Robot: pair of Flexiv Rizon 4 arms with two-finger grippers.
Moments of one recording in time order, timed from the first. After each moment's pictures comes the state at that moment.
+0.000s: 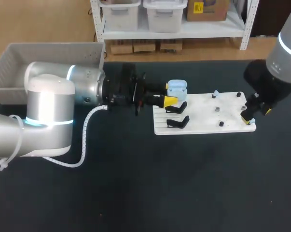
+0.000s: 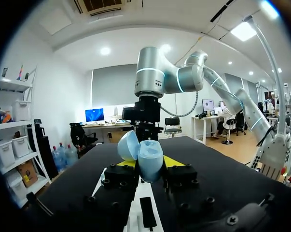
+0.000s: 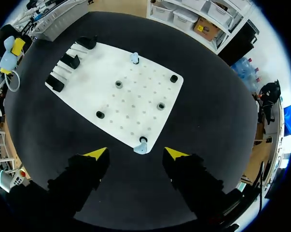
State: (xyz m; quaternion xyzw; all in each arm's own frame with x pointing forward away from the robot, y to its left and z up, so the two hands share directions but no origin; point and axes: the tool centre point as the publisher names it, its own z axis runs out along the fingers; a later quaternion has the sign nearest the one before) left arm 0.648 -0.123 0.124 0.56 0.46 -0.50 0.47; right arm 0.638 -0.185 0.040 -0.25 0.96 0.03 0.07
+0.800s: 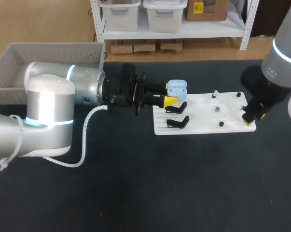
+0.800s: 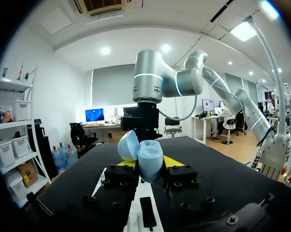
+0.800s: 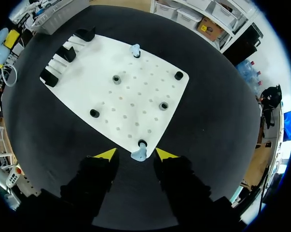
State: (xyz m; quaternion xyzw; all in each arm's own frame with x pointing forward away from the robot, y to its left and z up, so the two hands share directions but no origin) left arm 0.648 -0.122 0.124 0.56 0.46 -0.50 0.47; right arm 0.641 -0.186 0.022 -0.27 0.96 0.02 0.06
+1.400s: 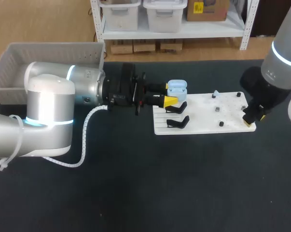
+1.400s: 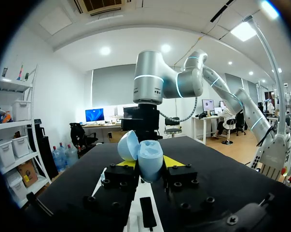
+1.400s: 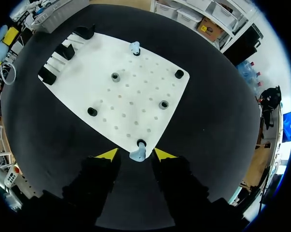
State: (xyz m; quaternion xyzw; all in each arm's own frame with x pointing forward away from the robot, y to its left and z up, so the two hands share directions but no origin) left arm 0.648 -0.123 0.124 0.56 0.46 -0.50 0.47; right arm 0.640 -0.187 0.017 -0.28 0.96 0.01 0.06
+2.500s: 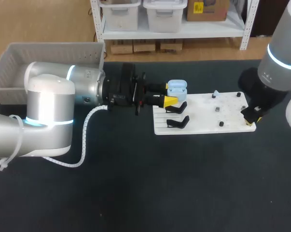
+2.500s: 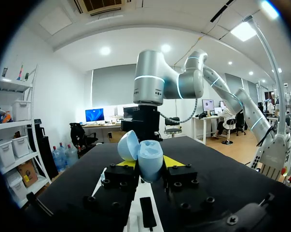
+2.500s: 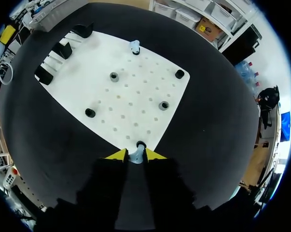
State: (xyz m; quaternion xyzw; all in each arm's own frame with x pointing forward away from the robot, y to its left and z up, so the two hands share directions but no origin) left arm 0.648 -0.123 0.124 0.56 0.46 -0.50 0.47; right arm 0.642 -0.186 0.013 -0.27 0.96 0.00 0.07
